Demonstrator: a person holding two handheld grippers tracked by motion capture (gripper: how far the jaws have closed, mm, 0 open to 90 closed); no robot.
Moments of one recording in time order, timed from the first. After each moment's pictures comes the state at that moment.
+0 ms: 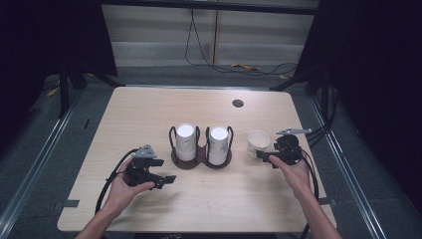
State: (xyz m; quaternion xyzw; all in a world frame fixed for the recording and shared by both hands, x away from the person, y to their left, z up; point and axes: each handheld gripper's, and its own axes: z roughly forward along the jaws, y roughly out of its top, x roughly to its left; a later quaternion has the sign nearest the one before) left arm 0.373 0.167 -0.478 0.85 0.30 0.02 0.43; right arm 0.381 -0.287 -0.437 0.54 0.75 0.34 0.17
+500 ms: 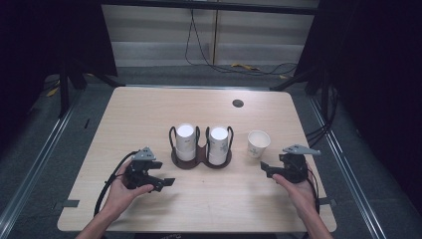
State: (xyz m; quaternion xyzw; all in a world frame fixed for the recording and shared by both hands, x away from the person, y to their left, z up) left arm 0.367 0.170 -0.480 0.85 0.30 0.03 0.43; right arm 0.327 -0.286 -0.445 0.53 0.73 0.36 0.22
